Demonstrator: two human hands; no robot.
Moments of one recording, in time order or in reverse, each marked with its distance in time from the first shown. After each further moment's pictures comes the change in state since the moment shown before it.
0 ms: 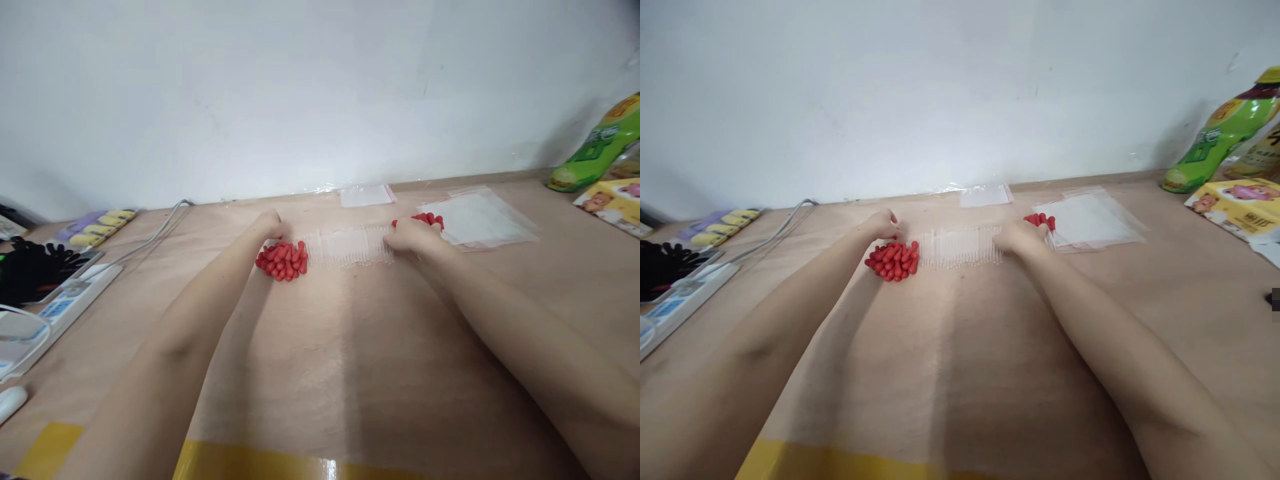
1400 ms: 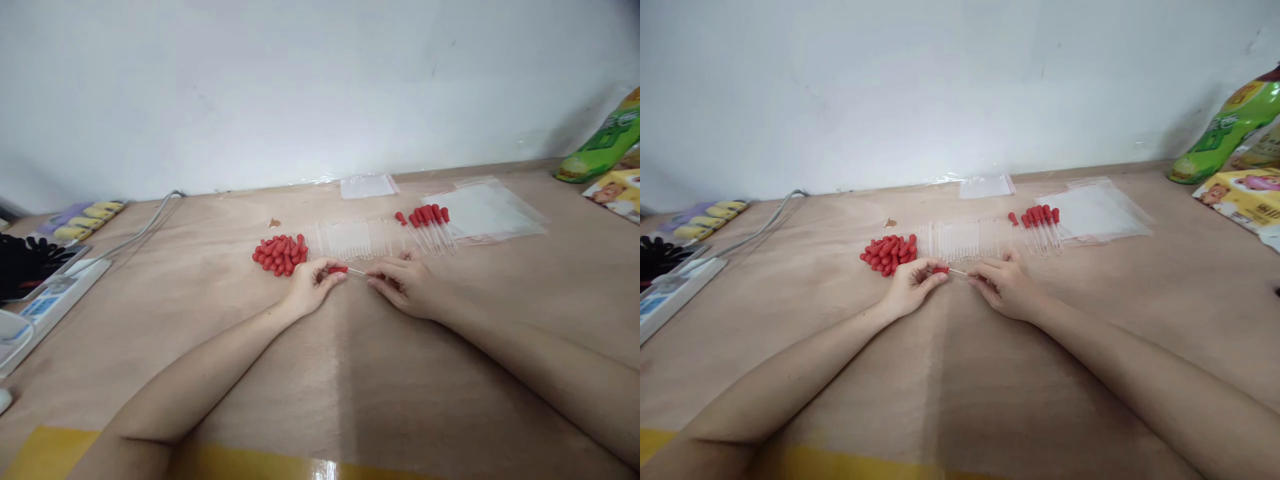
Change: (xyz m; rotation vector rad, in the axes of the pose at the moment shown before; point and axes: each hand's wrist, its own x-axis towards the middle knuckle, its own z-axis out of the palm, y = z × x) left_hand -0.126 0.040 0.102 -0.956 0.185 0.695; right_hand -0.094 0.019 0.037 0.435 0.302 -0.959
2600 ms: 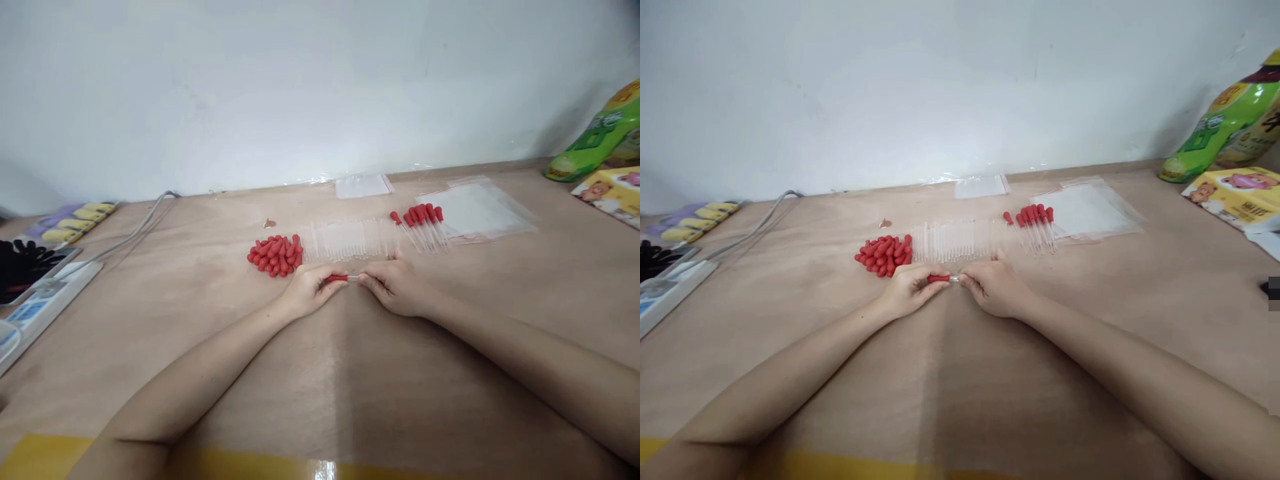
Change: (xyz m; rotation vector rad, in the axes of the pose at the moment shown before) left_hand 0.005 0.010 -0.005 0.253 -0.096 0.357; right_hand 0.013 -0.010 -0.001 -0.017 -0.195 0.102
